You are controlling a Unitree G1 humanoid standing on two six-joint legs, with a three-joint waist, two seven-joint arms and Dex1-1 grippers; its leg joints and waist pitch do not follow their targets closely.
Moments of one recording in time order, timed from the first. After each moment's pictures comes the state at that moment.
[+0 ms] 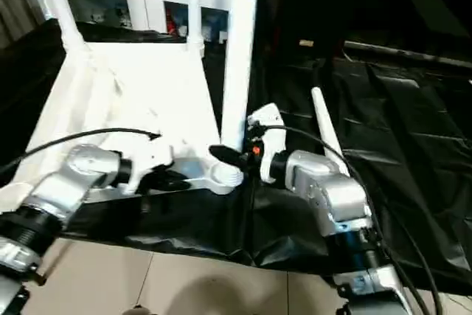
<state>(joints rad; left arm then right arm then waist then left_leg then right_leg) -0.60 0.44 -0.37 0.50 0.01 0.15 -1.11 -0.49 -0.25 0.12 0.19 0.34 0.59 0.72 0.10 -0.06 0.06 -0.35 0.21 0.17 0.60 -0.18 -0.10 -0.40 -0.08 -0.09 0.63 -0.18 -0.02</state>
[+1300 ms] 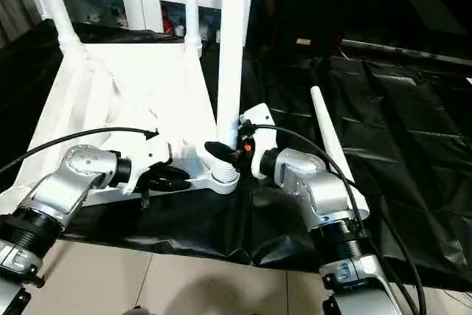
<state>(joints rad) -0.58 0.46 -0.33 0.49 0.00 0.14 -1.11 -0.53 -0.20 0.12 0.30 0.30 0.49 0.69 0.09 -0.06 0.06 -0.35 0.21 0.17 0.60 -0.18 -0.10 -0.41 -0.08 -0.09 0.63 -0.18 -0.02</state>
